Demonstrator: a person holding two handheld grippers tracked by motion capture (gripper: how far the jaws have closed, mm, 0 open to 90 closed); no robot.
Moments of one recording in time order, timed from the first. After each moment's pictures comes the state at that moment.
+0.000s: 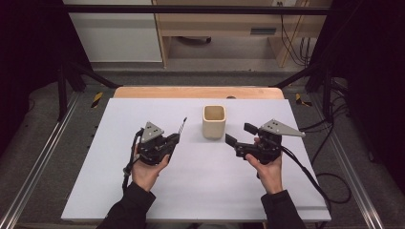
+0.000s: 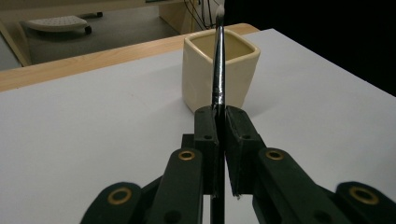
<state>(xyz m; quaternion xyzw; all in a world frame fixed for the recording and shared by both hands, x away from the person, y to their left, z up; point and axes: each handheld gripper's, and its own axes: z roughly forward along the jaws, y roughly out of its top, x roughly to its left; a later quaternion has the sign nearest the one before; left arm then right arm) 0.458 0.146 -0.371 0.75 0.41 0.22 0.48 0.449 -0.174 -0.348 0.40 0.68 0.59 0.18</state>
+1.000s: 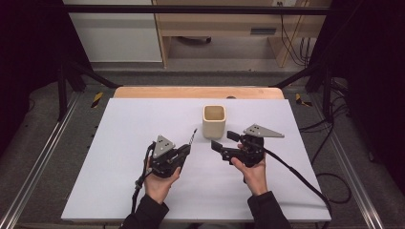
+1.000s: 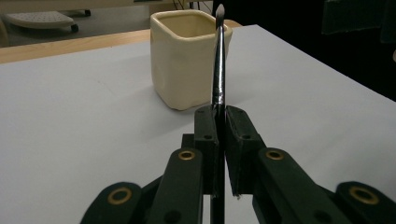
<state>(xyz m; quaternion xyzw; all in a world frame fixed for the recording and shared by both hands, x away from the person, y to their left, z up) 0.439 0.120 -0.402 0.74 0.41 0.20 0.50 0.458 -0.143 -0.376 0.41 0.70 0.58 0.12</state>
